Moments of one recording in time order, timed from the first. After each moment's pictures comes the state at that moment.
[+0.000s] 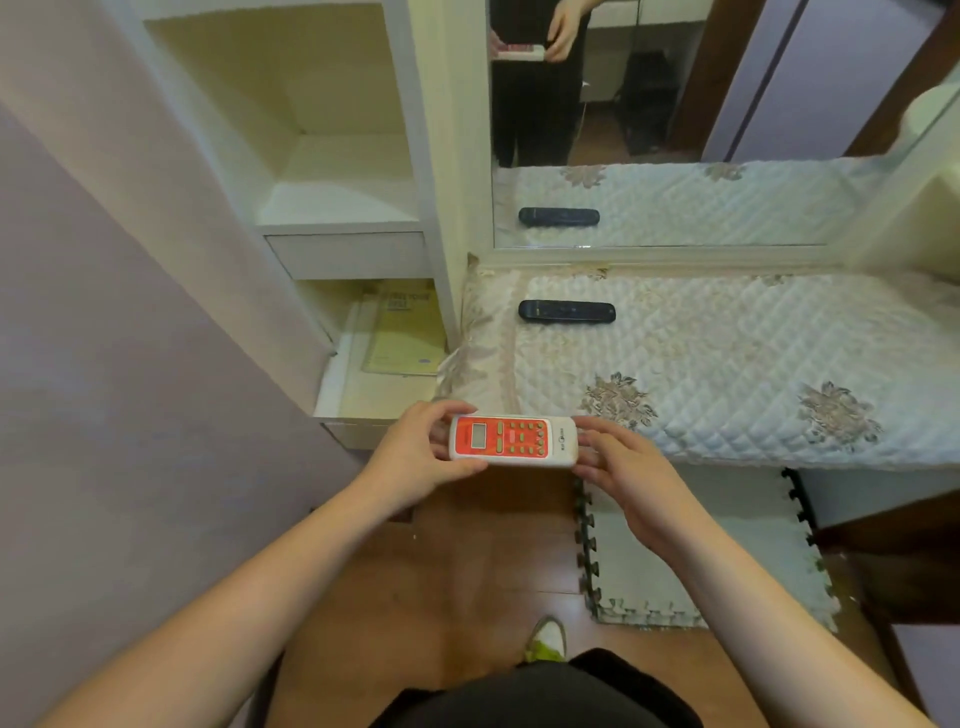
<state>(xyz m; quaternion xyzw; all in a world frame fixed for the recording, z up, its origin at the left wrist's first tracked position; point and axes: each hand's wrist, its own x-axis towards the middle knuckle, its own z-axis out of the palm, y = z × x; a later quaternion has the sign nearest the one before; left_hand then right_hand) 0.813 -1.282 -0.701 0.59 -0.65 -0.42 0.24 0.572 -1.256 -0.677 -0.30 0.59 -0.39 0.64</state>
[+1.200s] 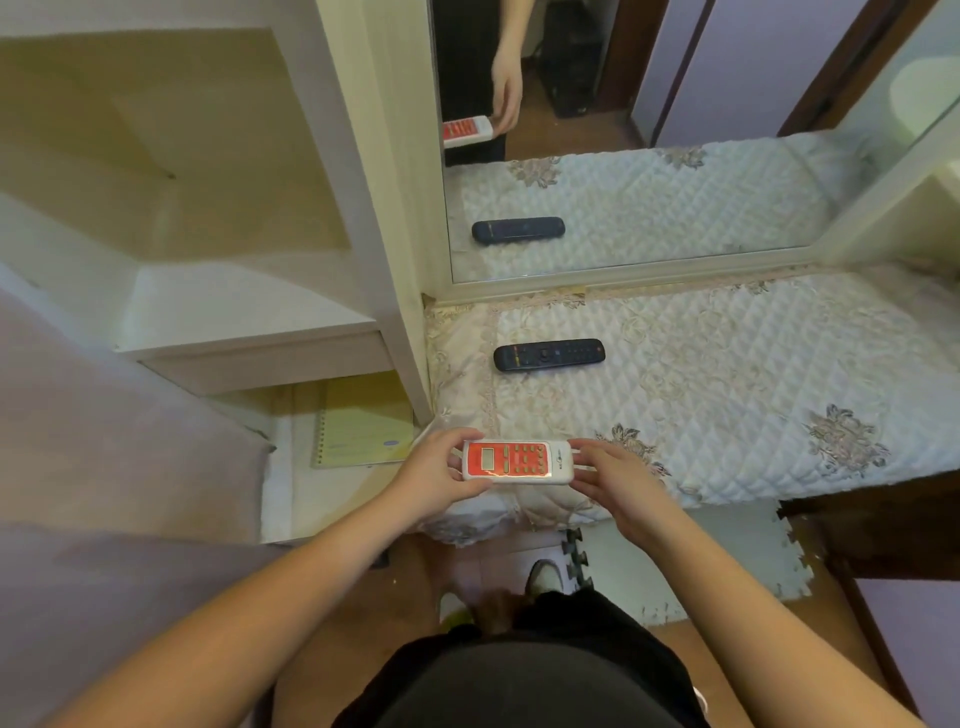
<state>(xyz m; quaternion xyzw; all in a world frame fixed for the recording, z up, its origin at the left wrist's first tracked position) 0.805 -1.467 -0.788 0.55 -0.67 -0.48 0.13 0.575 -1.412 -0.762 -0.17 0.67 -0.37 0.62</state>
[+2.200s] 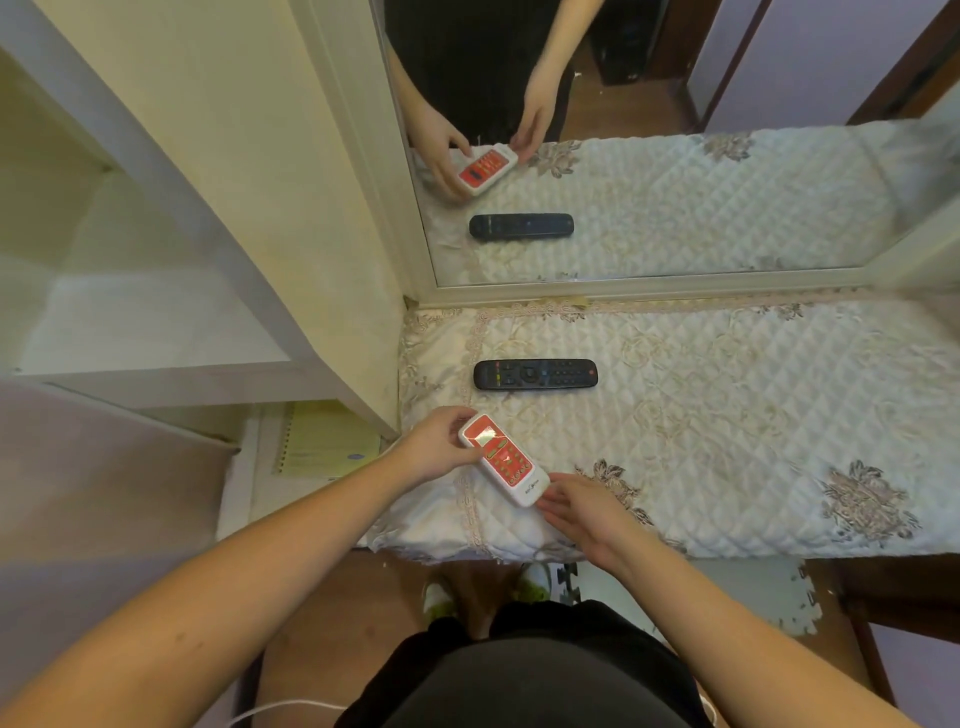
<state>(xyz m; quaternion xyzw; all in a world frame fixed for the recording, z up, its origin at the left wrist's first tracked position) 0.746 -1.545 -0.834 0.59 -0.59 -0.55 0.07 0.538 -1.456 -0.808 -0.07 0.64 -0.30 0.70</state>
